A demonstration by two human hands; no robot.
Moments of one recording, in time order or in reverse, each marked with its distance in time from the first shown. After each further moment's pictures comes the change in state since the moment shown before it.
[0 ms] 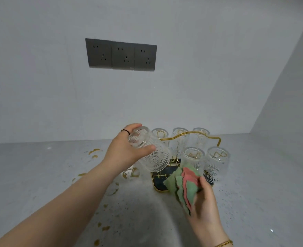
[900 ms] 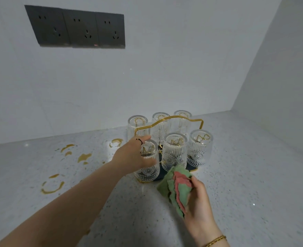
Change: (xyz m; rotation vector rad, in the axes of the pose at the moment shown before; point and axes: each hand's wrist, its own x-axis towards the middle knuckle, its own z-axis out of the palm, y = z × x) left_hand 0.036 -0.037 0.087 0.444 -0.452 0.020; right_hand 0.010 -0.005 -0.047 -0.009 0.195 0.018
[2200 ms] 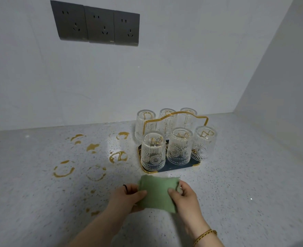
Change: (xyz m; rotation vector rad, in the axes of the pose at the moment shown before) left_hand -0.105 -0.040 0.064 -1.142 0.021 -0.535; right_hand -0.014 0.036 -0.008 -0.803 0.115 -0.178
